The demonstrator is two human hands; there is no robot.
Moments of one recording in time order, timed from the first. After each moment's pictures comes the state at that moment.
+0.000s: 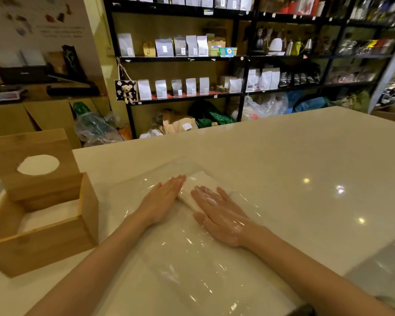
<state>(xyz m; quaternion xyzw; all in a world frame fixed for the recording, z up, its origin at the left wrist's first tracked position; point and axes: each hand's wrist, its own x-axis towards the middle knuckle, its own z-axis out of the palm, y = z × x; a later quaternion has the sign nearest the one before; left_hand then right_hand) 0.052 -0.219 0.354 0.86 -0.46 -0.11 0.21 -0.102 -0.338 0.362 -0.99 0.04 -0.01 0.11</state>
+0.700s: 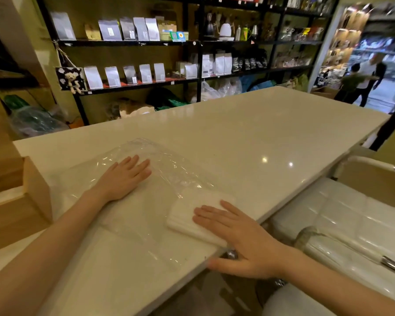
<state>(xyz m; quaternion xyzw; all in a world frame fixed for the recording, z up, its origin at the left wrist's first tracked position) 0.049 -0.217 0.358 0.84 -0.54 -0.04 -0.06 -0.275 -0.311 0.371 -0.99 0.00 -0.03 0.16</state>
